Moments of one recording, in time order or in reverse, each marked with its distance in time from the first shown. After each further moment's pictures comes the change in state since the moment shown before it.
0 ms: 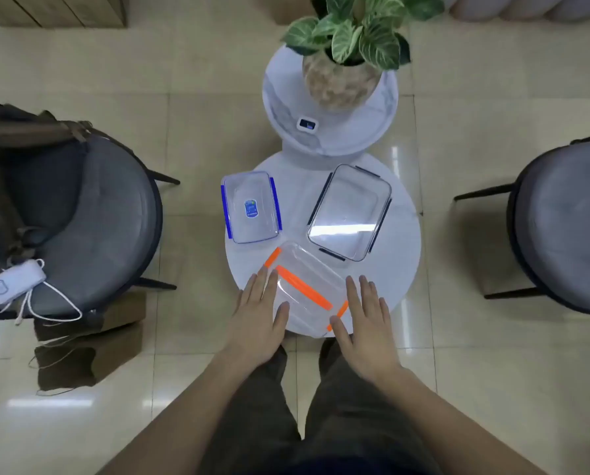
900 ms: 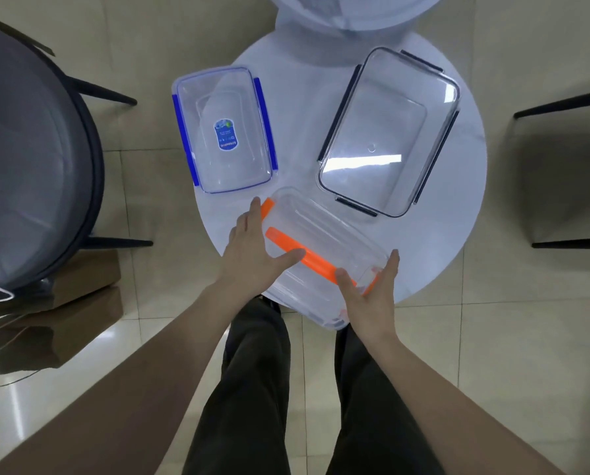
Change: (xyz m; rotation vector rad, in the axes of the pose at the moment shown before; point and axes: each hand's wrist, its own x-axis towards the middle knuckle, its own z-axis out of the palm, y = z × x) left_hand 0.159 -0.067 0.088 -0.228 -0.091 -0.194; right_hand 0.093 0.039 0.136 0.817 0.016 0.593
